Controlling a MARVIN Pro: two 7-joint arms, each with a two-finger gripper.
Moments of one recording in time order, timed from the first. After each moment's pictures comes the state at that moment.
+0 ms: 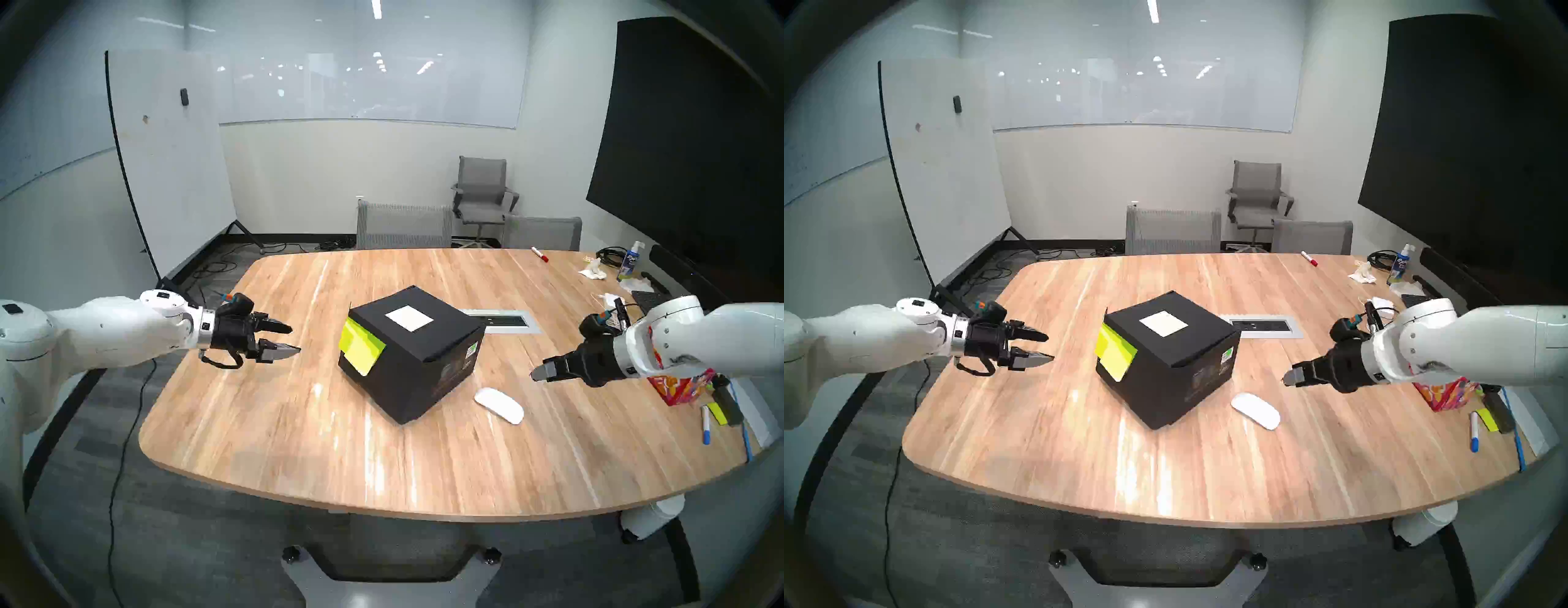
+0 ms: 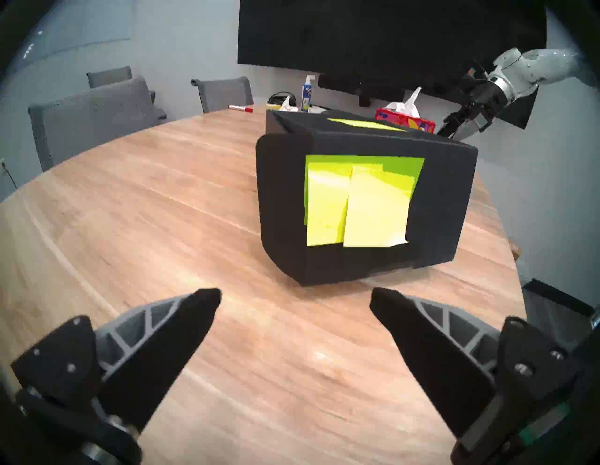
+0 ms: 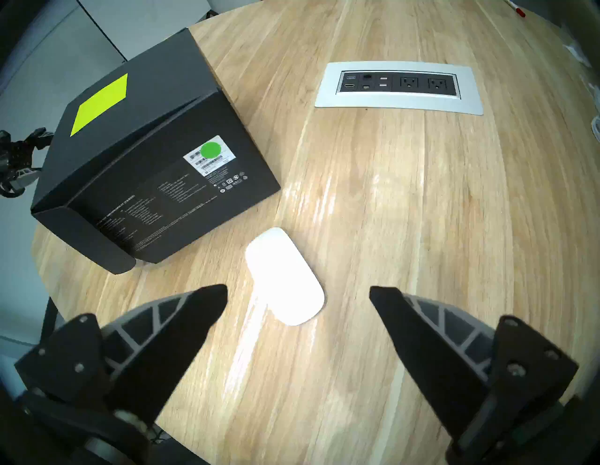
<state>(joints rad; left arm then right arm) 0.18 -0.71 0.47 -0.84 -1.50 -0.21 -1.03 0.75 -0.40 -1.26 -1.77 1.99 0.34 0.09</state>
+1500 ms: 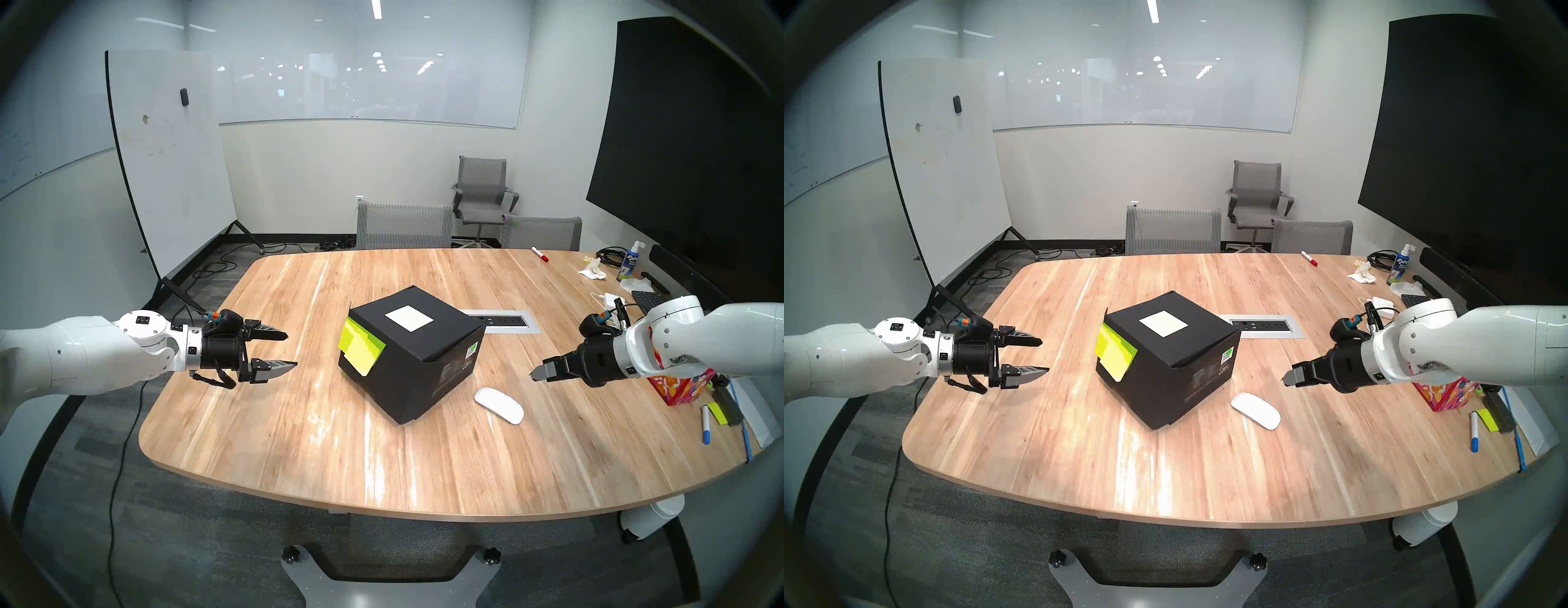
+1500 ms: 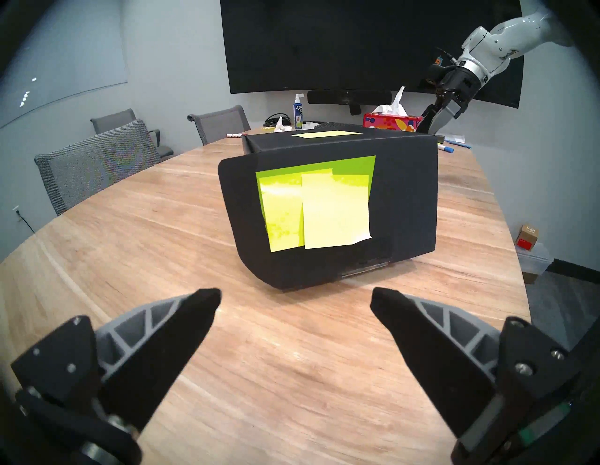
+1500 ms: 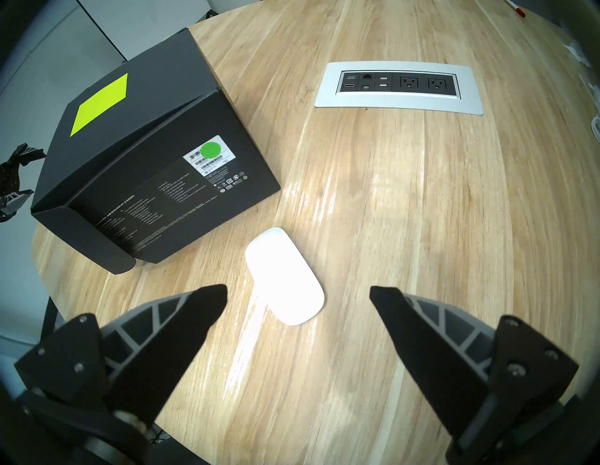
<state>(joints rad) 0.15 -0.48 0.46 -1.20 -1.36 -0.38 -0.81 0.75 -0.40 -1.26 -1.77 1.99 0.34 0.09</state>
